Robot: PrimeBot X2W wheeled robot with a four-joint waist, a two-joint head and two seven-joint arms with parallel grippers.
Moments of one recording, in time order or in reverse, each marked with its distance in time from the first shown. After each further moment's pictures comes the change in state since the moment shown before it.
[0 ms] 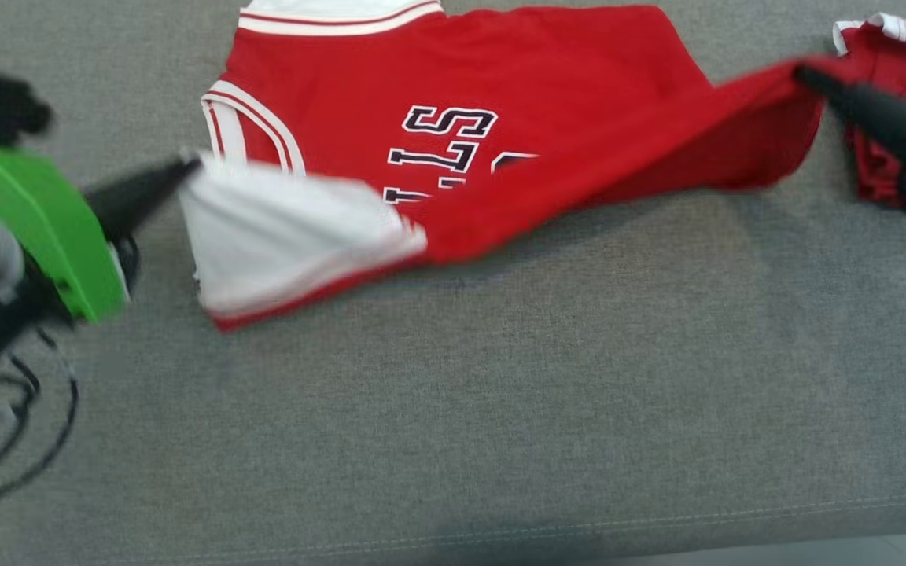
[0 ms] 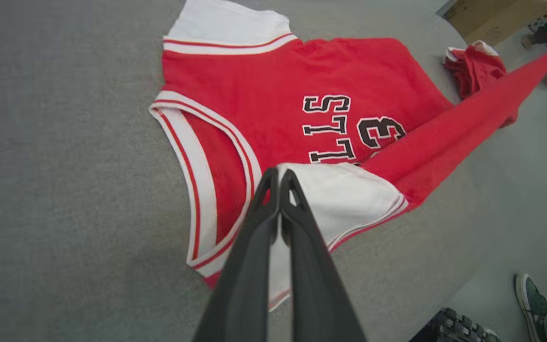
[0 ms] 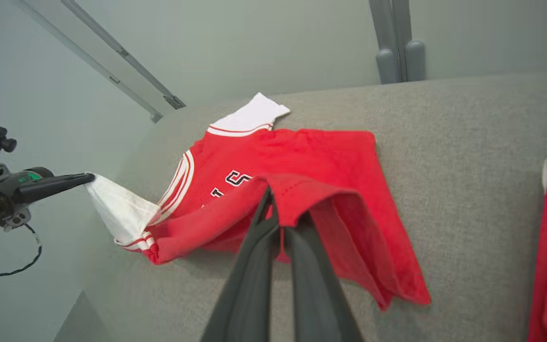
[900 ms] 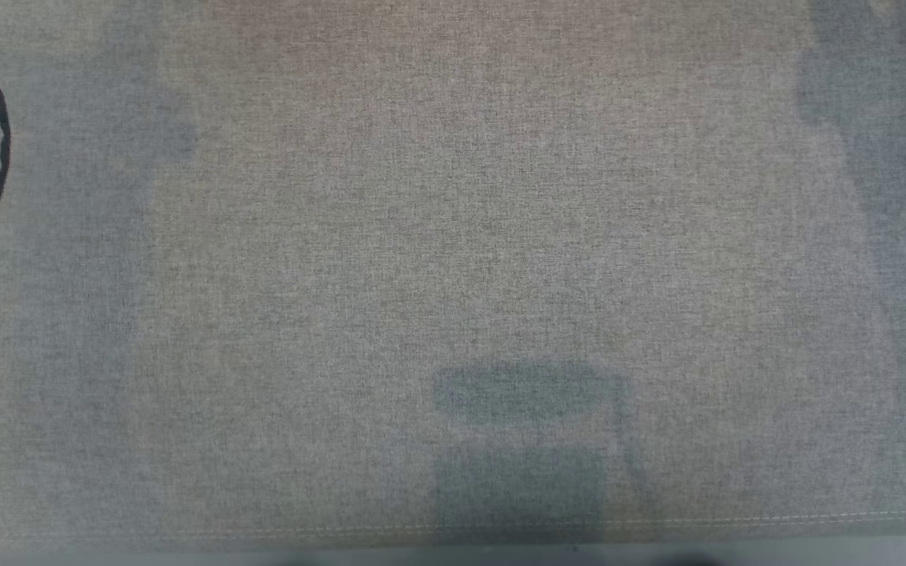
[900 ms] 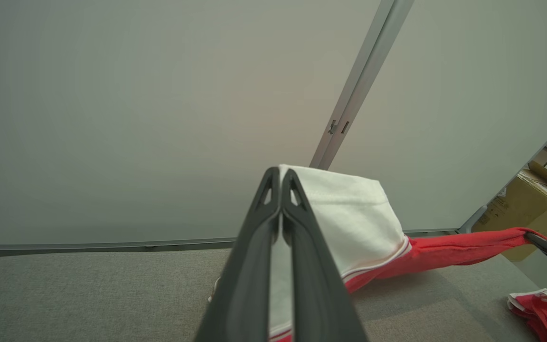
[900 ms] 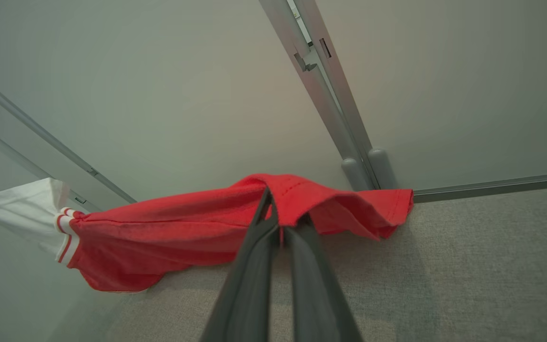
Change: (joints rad) left arm -0.523 -0.219 0.131 0.340 0.219 -0.057 -0.435; right arm -0.441 0.240 -0.050 0.393 -0.156 -0.026 -0.225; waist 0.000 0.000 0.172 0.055
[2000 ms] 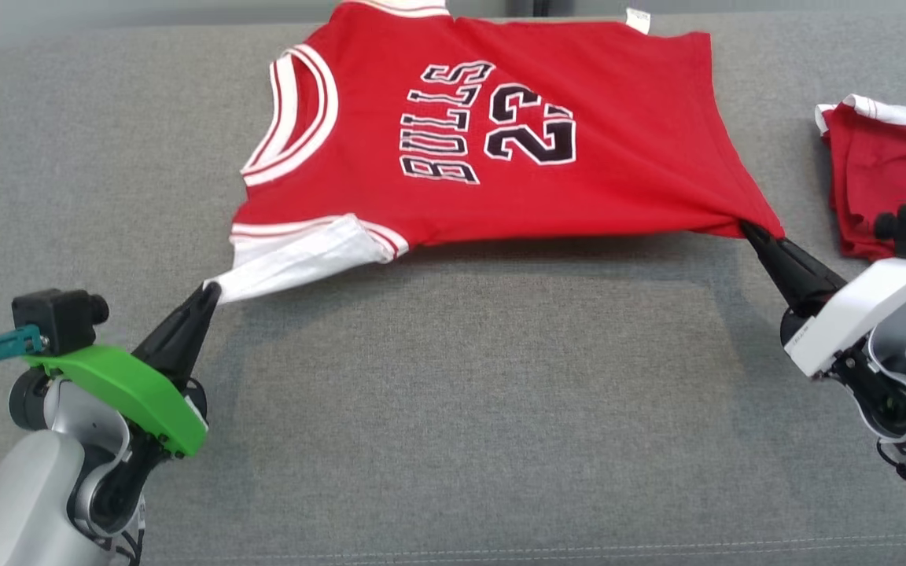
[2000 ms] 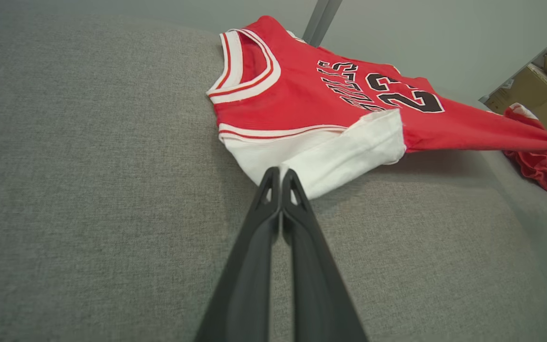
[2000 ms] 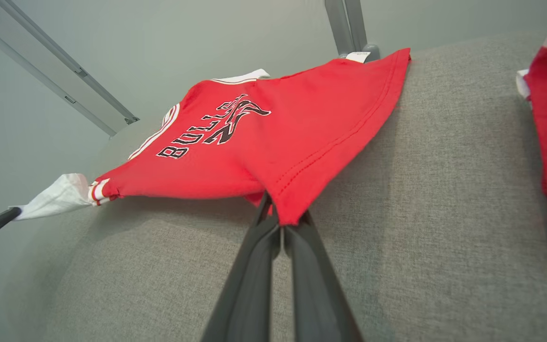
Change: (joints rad) left arm 0.774 0.030 -0.172 0.050 -0.014 -0.083 -0.193; right arm 0.568 -0.050 0.278 -0.017 -0.016 0.027 -0.224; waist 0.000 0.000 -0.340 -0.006
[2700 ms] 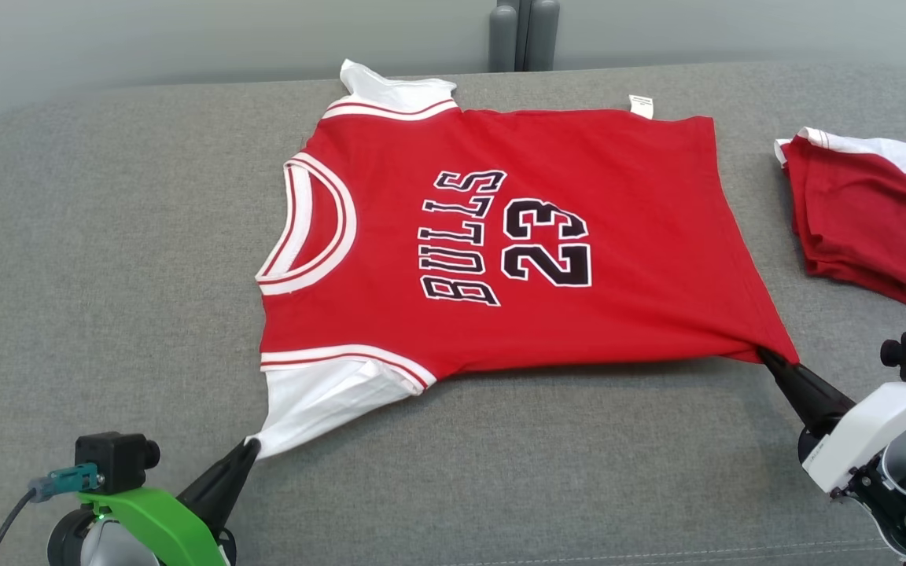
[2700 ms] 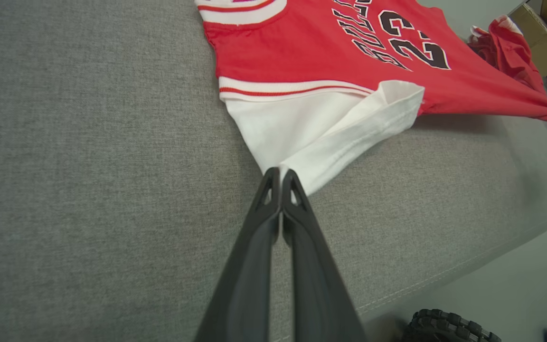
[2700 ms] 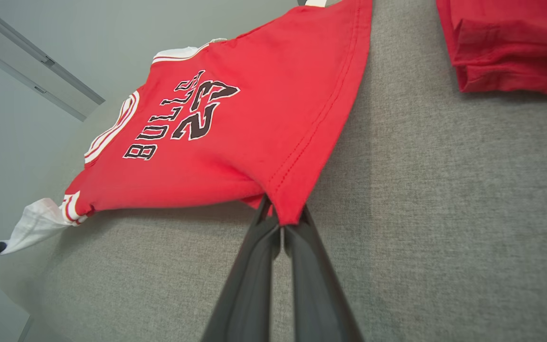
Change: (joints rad) left arm 0.290 0.048 -0.061 -0.125 -0.012 0.037 0.024; right arm 0.233 -0.042 0.034 -0.003 0.050 0.000 -0.072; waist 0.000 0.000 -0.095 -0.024
